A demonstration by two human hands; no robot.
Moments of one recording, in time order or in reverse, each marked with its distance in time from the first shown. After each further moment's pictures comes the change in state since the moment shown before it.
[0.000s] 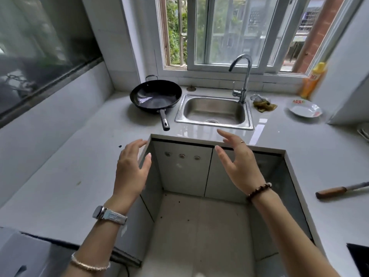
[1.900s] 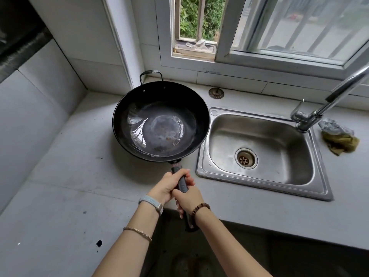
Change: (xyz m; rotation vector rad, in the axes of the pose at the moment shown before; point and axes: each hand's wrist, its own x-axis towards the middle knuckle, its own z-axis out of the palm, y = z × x) left_hand 0.394 -0.221 0.301 -1.042 -0.604 -1.268; right_hand 0.377 0.144 0.371 0.474 -0.467 1.128
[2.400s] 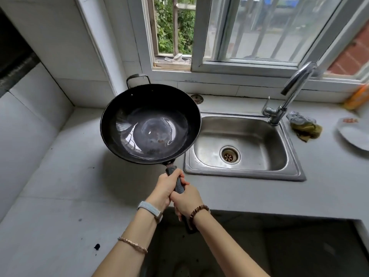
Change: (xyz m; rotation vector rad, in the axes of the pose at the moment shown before) left_hand -0.054 -0.009 0.030 0.099 0.086 0.112; right_hand -0.052 0.010 -0.012 0.021 0.064 -0.114
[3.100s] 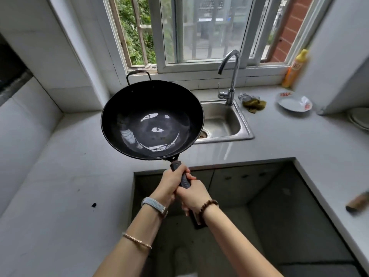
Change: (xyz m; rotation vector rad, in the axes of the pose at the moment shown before) left_hand -0.182 -0.110 0.041 0.088 -0.168 0.117; right_hand -0.191 0.099 -0.044 0.115 0.135 -0.118
